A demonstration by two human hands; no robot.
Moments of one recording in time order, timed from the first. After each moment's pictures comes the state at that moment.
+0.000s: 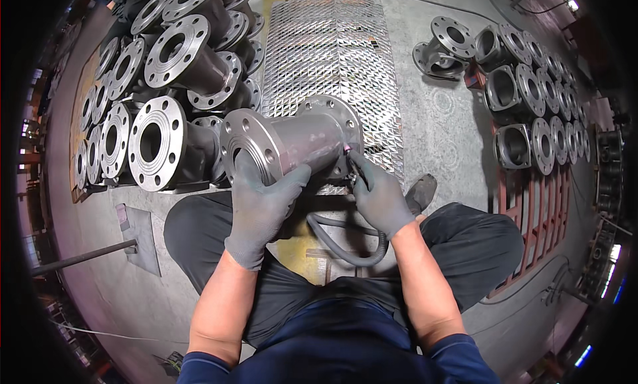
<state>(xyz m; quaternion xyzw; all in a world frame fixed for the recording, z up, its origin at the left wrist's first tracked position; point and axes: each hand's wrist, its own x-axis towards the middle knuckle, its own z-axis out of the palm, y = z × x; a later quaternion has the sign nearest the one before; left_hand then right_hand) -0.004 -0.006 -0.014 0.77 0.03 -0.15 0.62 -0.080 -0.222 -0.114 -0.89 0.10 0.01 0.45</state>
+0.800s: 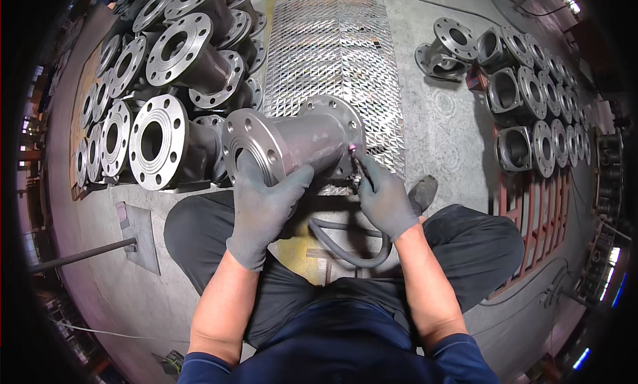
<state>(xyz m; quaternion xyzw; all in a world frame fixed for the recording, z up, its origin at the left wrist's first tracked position) -0.005 -0.006 -0.014 0.76 0.05 -0.15 0.63 -0.083 -0.224 -0.109 -0.89 0.10 0.00 0.45</state>
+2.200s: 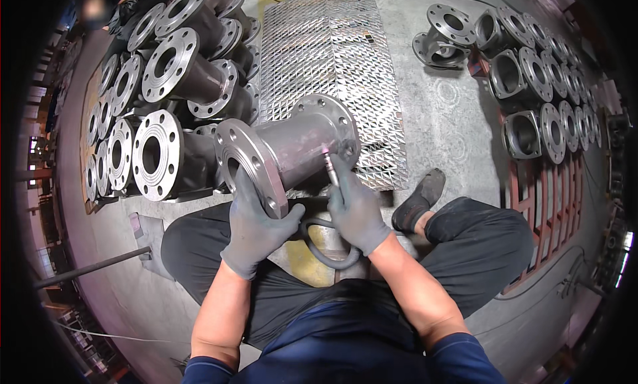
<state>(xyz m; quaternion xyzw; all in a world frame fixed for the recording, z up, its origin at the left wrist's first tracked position) -0.023 0.025 -0.046 0.91 -0.16 -0.06 0.38 -0.092 -0.175 -0.123 -0.85 0.12 -0.04 0.52</state>
